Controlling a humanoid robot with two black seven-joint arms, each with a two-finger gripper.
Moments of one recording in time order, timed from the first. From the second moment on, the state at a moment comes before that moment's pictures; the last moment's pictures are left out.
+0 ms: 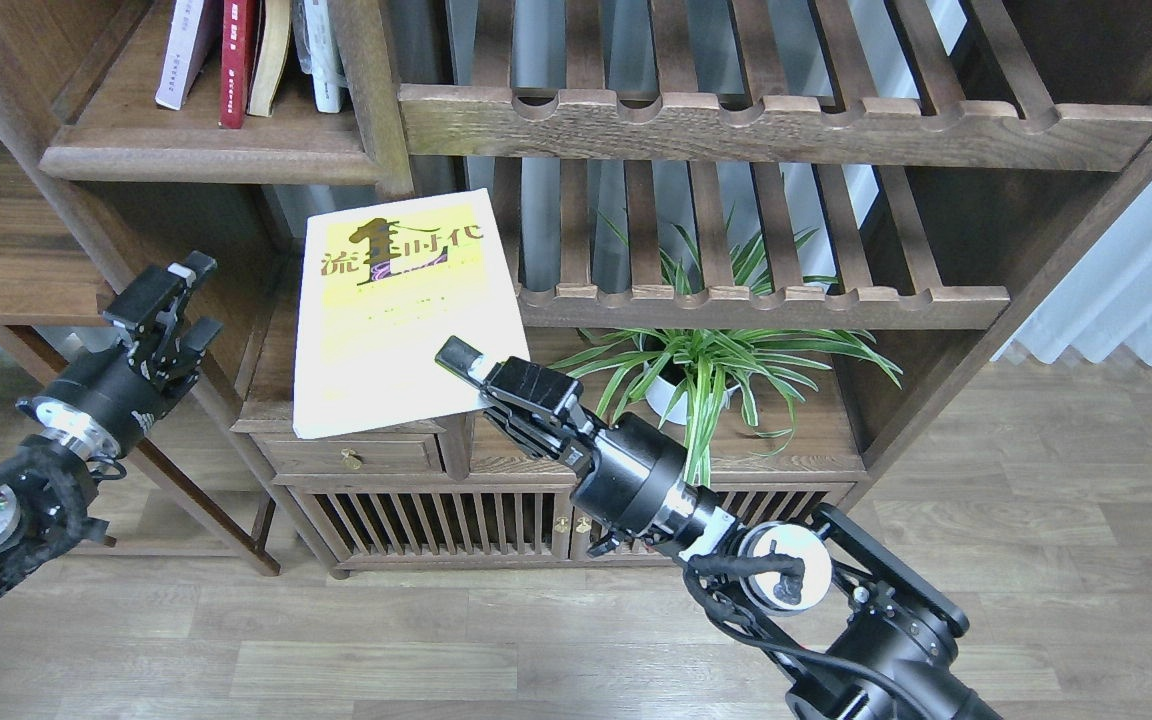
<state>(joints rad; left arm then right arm) -0.45 0.81 -0.44 -1.37 -0.97 -0.49 -0.06 0.13 0.01 0.80 1.44 0.23 0.44 -0.29</state>
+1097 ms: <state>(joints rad) -0.51 0.64 -0.34 -1.38 -0.96 -0.49 -0.06 0.12 0.01 0.75 1.40 0.23 0.44 -0.29</state>
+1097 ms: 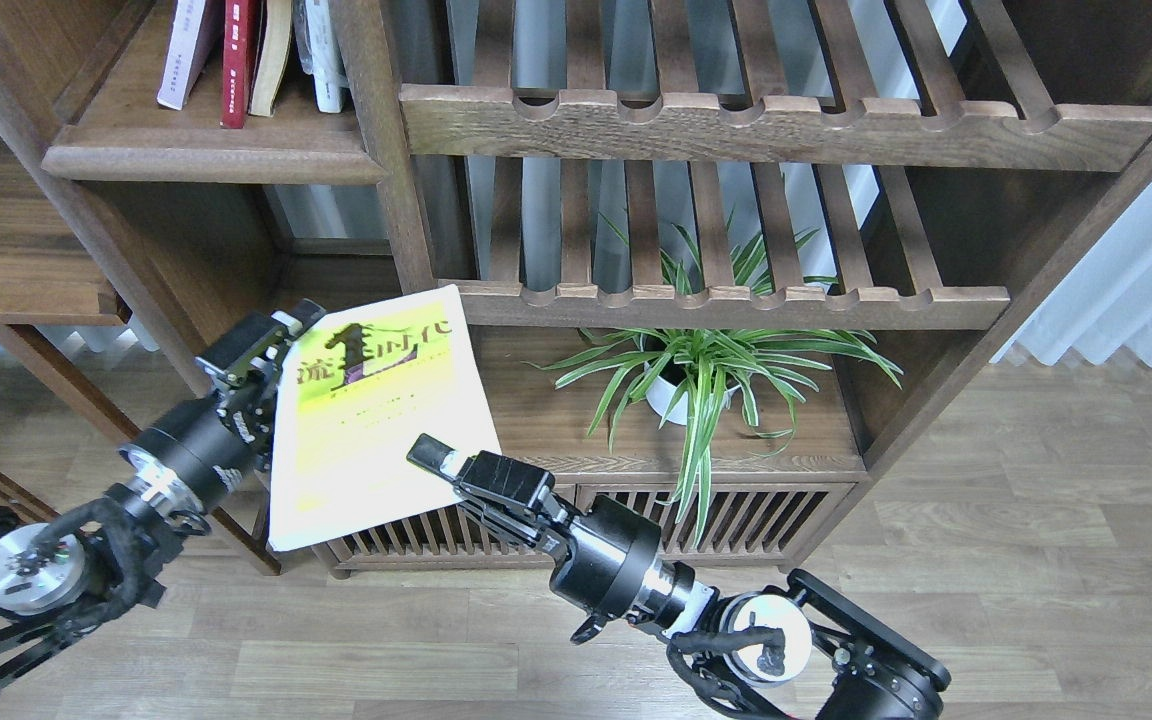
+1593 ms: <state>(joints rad) -0.50 0.59 -0.31 -1.38 -0.96 -0.49 -0.06 0.12 0.01 0.74 1.40 0.23 0.44 -0.29</state>
